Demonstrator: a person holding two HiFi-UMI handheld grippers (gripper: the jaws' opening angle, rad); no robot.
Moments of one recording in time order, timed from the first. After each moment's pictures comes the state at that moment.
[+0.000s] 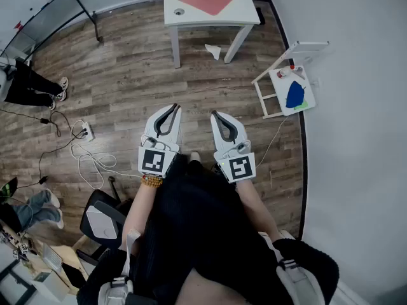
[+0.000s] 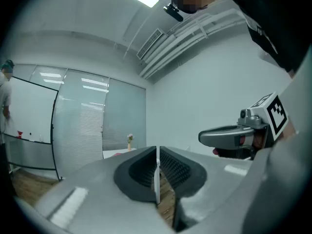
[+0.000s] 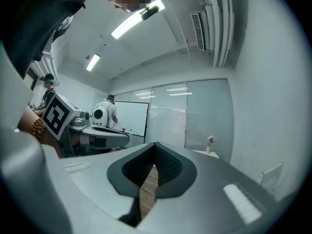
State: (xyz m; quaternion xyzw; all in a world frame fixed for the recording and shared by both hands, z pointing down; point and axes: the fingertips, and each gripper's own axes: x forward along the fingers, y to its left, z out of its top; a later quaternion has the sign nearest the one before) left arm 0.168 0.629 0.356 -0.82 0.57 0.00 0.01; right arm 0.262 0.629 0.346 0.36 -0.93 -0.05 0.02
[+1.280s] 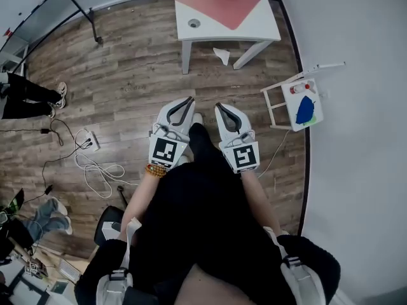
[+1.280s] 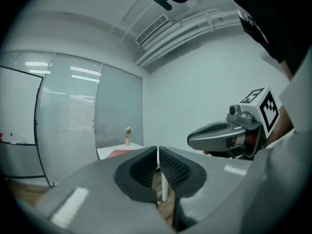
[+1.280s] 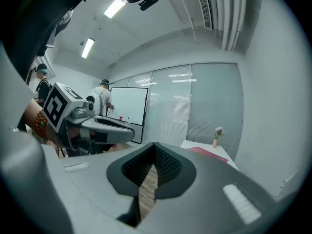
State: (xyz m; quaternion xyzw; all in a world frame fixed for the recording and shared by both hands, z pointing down) left arm 0.066 0.446 0.403 -0.86 0.51 -0.06 -0.01; right arm 0.132 0.446 0.398 0.35 -0.93 -0.04 0.10
